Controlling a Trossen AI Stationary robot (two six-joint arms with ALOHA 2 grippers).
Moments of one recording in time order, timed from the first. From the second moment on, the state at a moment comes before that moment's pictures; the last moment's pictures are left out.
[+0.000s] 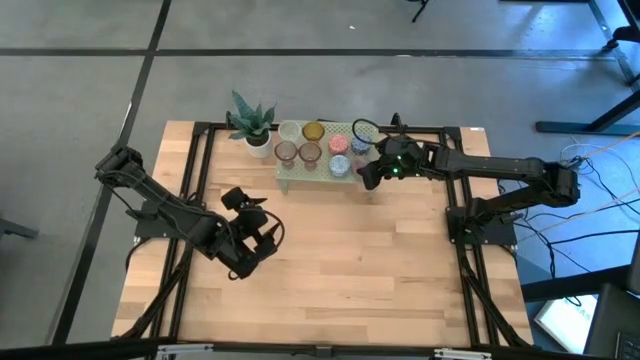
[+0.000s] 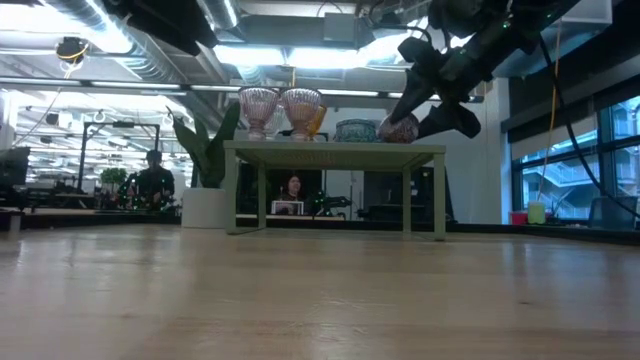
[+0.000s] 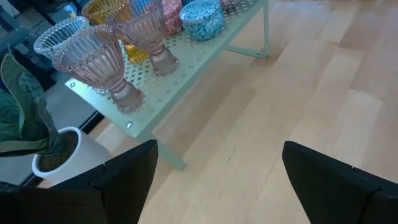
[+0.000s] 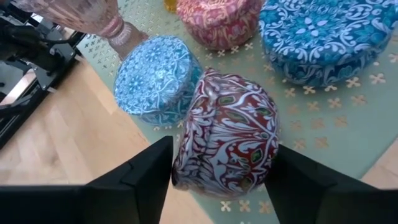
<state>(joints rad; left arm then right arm) -0.57 1.37 1.10 -0.96 -1.00 -0.90 -0.29 1.26 0.84 -0.28 0.05 0.65</state>
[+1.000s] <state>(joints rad) -0.57 1.37 1.10 -0.96 -0.97 -0.91 -0.29 1.25 0.87 -0.33 0.02 0.54</state>
